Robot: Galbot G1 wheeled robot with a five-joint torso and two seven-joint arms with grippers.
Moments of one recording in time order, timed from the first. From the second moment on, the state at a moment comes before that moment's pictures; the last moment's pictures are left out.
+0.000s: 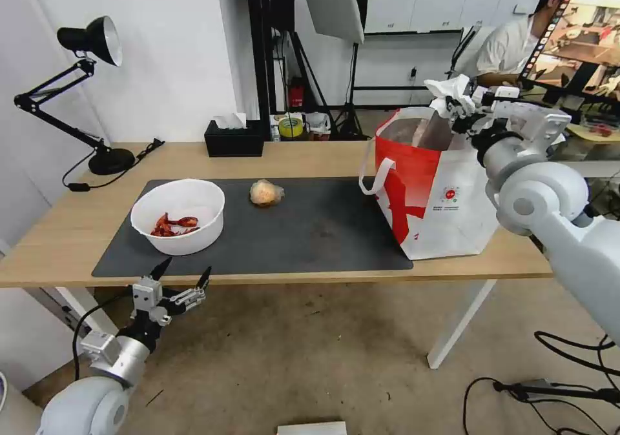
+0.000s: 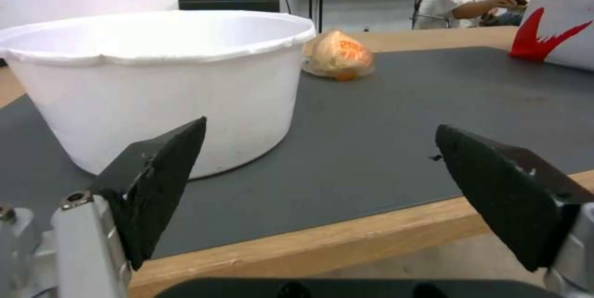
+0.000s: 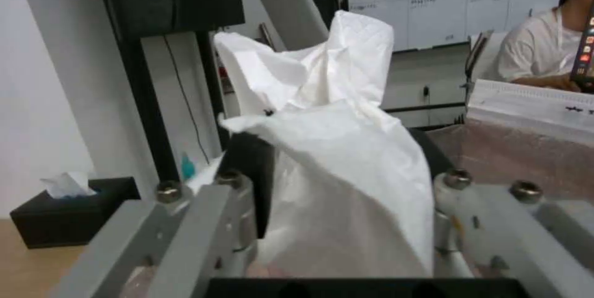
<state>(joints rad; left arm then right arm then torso) 1.59 -1.08 -0.69 -1.99 -0.49 -0.06 0.19 -0.47 0.66 0.07 1.87 1.17 -0.26 0.50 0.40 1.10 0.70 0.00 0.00</state>
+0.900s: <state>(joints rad) 1.57 -1.07 -0.68 -1.97 -0.49 -0.06 0.19 -0.43 0.68 0.03 1.86 1.21 -0.30 0.50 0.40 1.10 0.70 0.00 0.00</state>
